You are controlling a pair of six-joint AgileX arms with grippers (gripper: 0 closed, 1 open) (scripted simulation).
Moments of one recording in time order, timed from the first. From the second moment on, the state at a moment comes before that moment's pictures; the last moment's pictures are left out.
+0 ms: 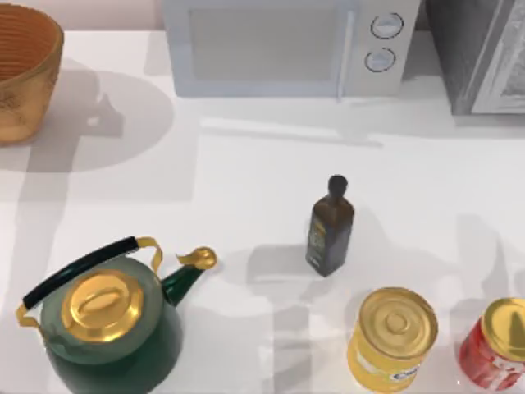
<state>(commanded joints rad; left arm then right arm) 0.06 1.20 1.34 -0.35 0.12 0.16 0.00 0.00 0.00 0.00 0.00 0.00</state>
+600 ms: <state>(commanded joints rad) 0.15 2.05 2.09 -0.80 0.16 0.22 0.00 0.00 0.00 0.00 0.00 0.00</state>
